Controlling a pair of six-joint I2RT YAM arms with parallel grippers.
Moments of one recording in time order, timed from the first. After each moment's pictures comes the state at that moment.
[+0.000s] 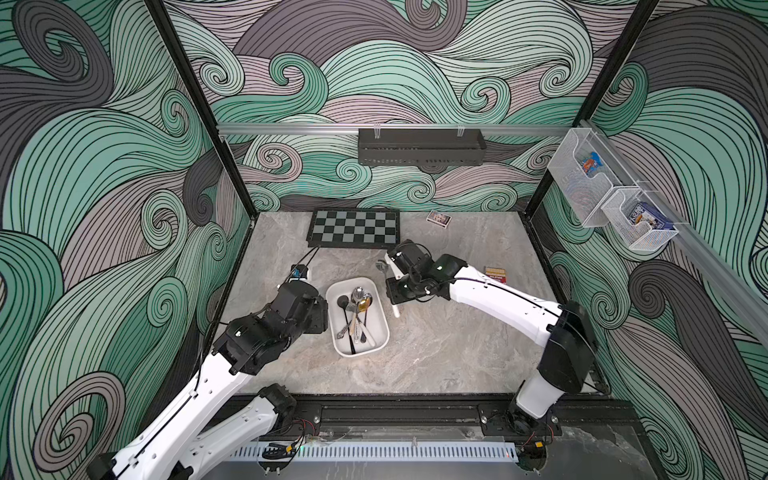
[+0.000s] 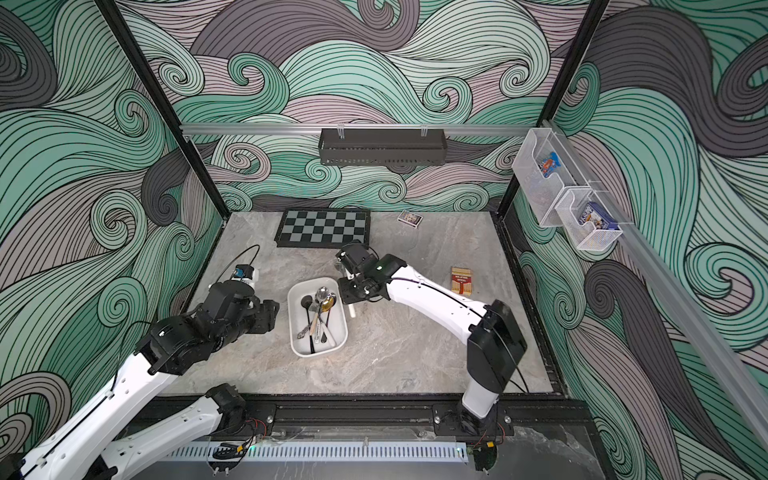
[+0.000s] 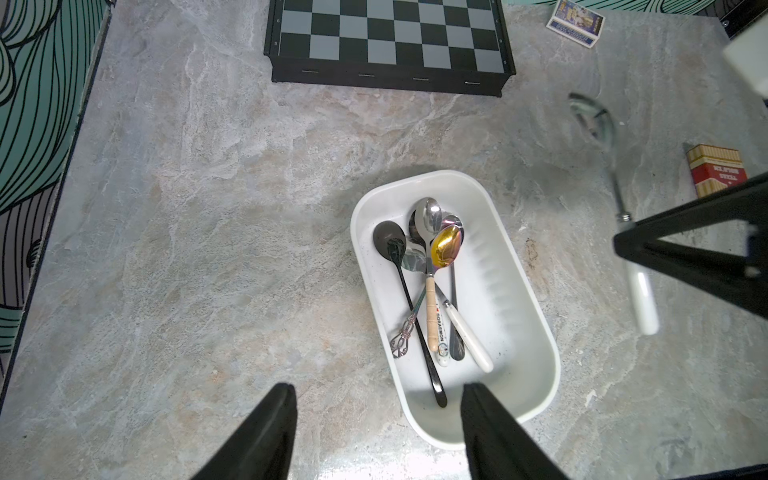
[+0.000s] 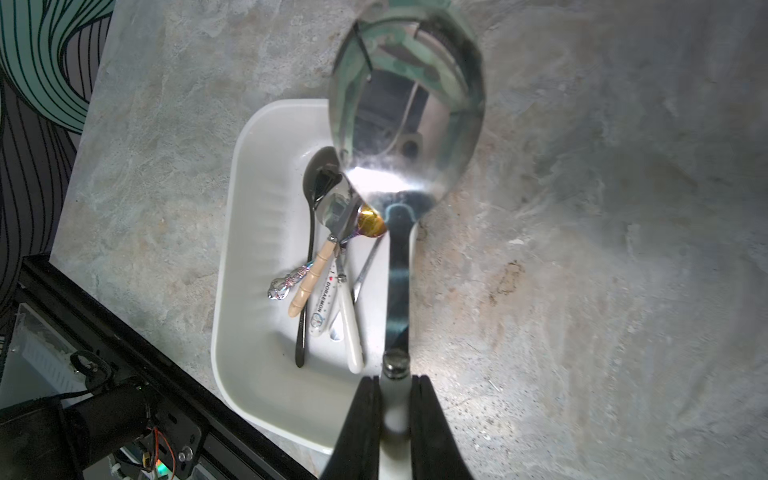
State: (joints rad) left arm -0.63 0.78 0.98 -1.05 -0.33 -0.51; right arm 0.86 1.75 1.50 -0.82 -0.03 0.52
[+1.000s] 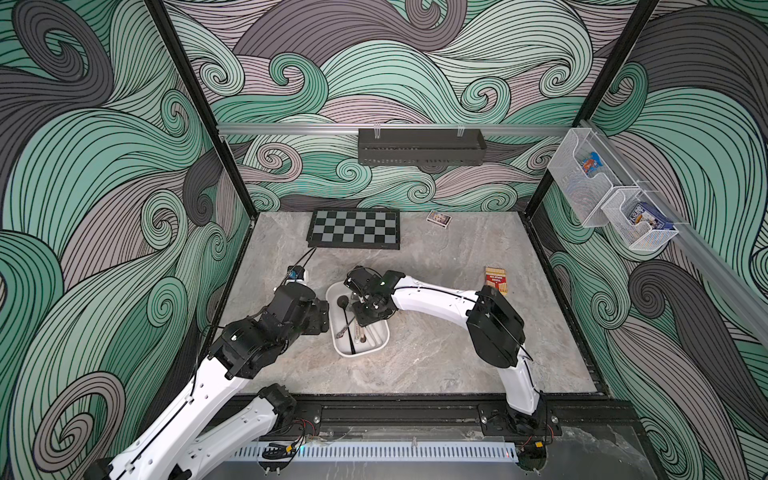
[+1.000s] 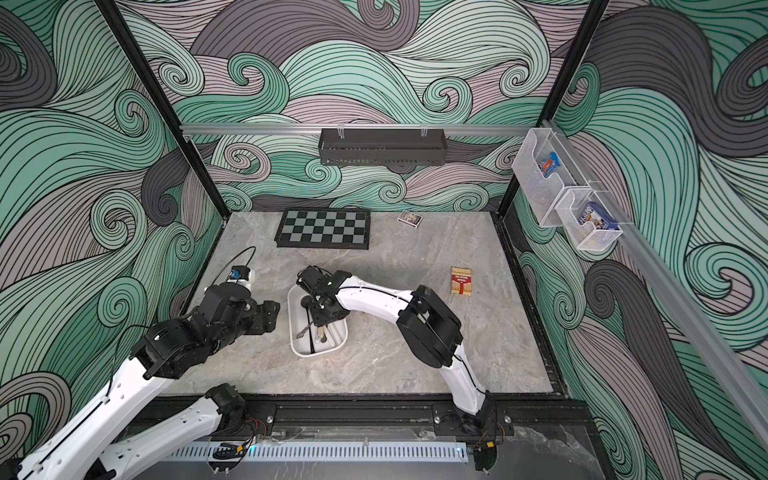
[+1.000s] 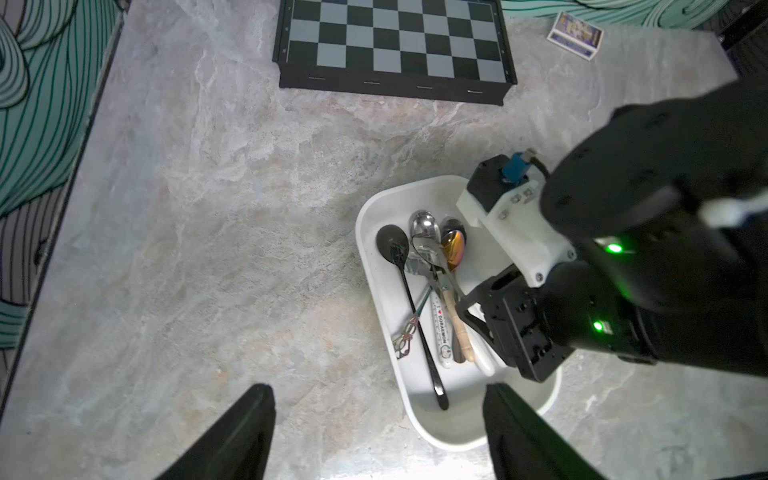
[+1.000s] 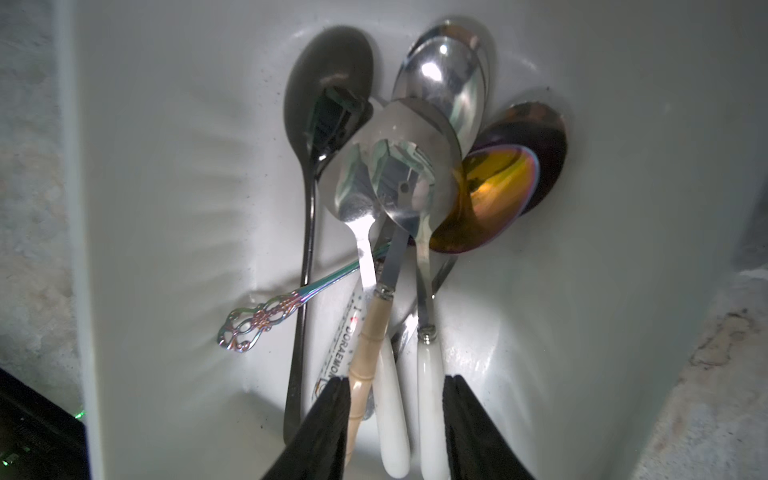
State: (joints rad) left arm -0.63 0.76 0.98 -1.05 -0.36 -0.51; right arm 0.98 2.06 1.67 -0.85 0.03 0.56
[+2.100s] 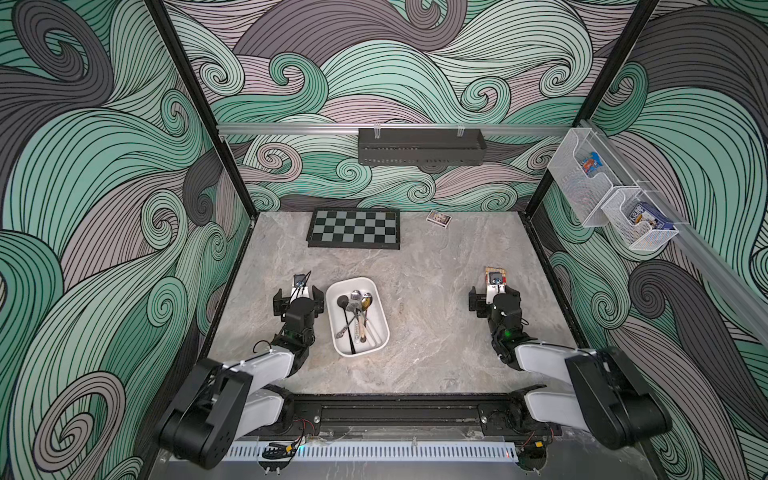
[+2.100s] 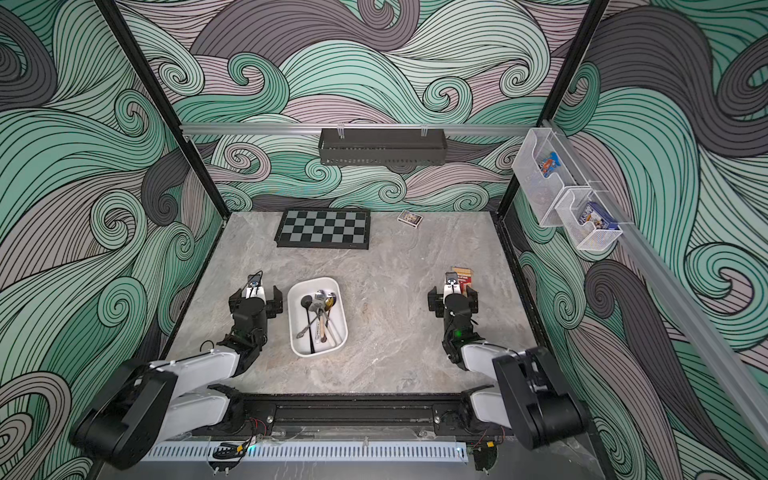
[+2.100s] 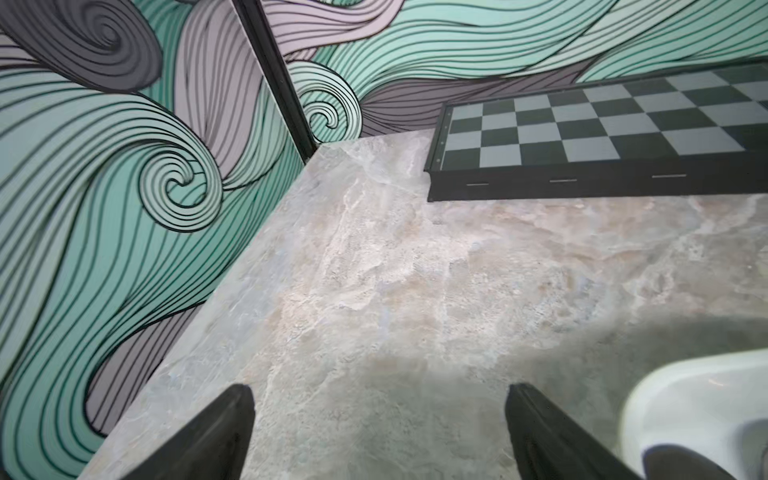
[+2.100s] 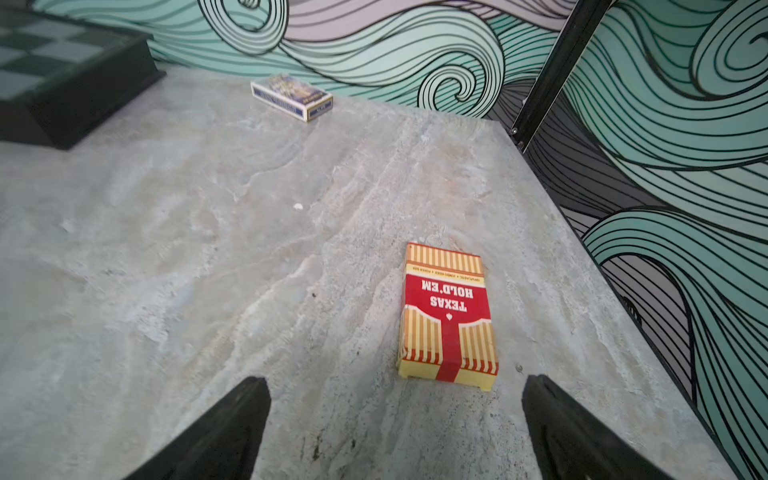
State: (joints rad) left arm -0.29 1.28 0.19 0.75 -0.59 0.05; right arm 0.22 1.36 0.20 0.74 0.38 -0.07
